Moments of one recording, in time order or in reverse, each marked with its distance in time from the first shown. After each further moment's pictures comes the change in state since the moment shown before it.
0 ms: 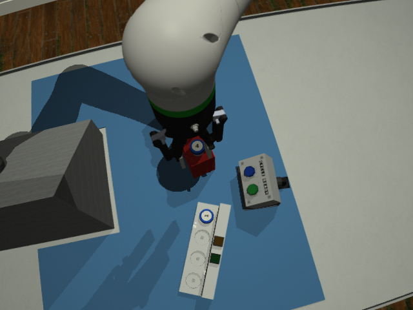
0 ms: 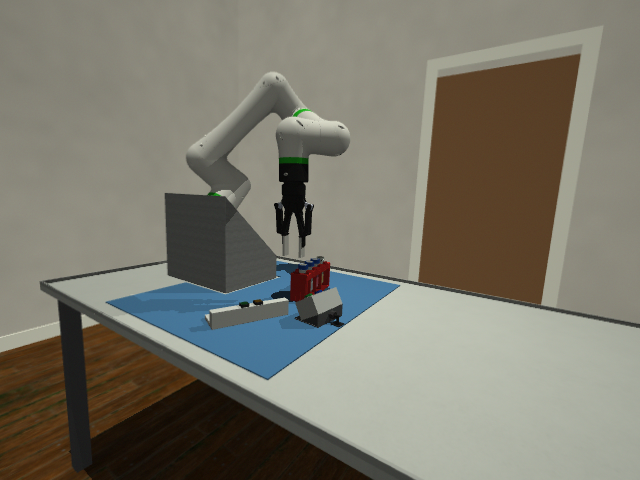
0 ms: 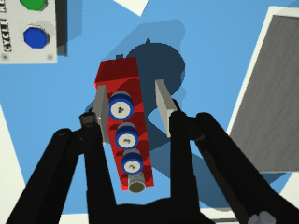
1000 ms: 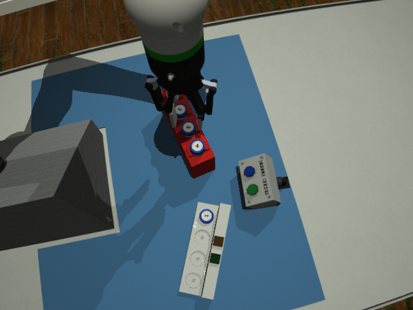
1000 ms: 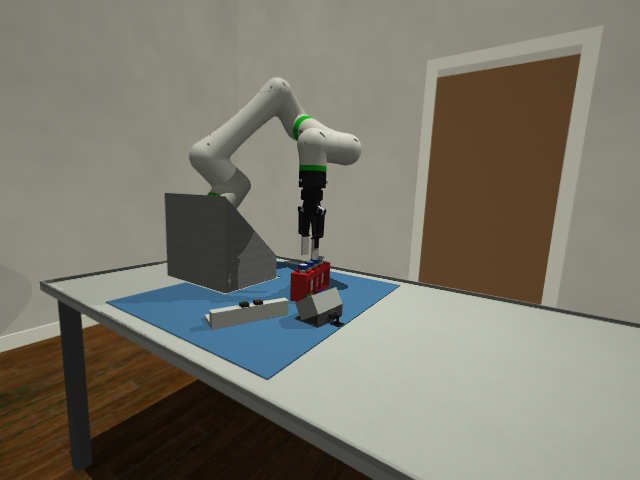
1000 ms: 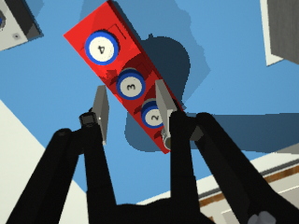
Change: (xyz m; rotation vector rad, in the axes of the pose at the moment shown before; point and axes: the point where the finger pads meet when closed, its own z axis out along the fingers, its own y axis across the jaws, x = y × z) arm -0.090 -0.015 0.016 -0.013 0.023 0.473
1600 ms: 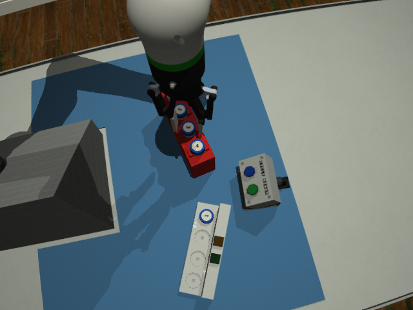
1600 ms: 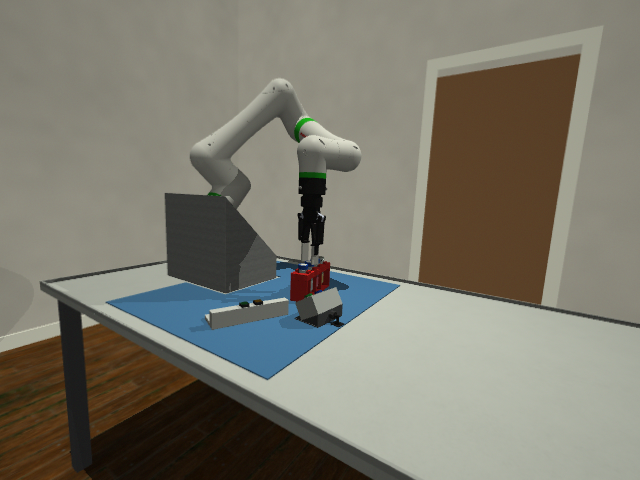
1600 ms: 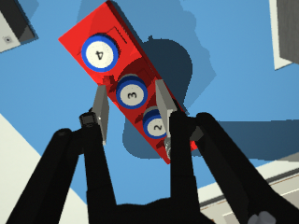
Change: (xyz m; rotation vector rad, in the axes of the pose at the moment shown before) arm 0.000 0.000 0.023 0.000 0.000 0.000
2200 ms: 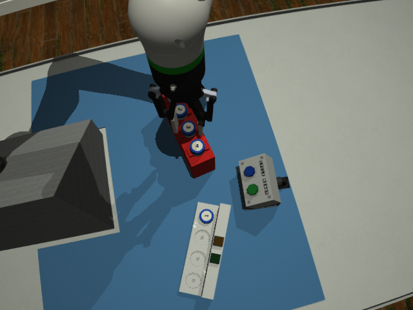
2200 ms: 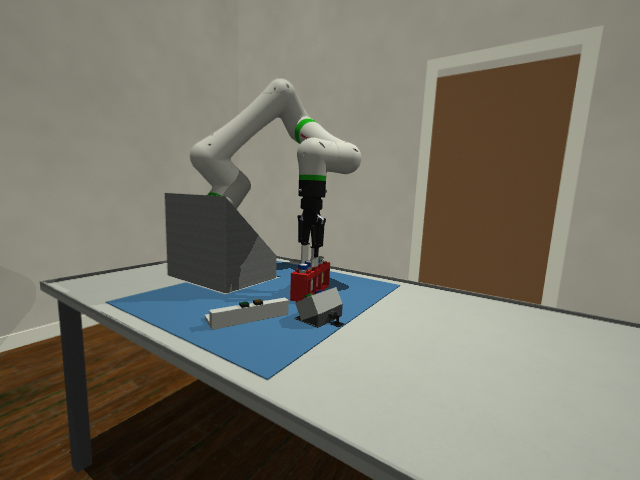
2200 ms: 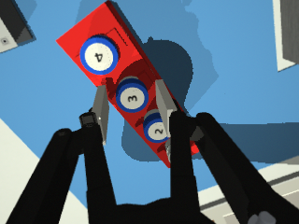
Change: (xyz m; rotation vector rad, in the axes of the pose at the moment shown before) arm 0.000 0.000 0.008 0.000 0.000 0.000
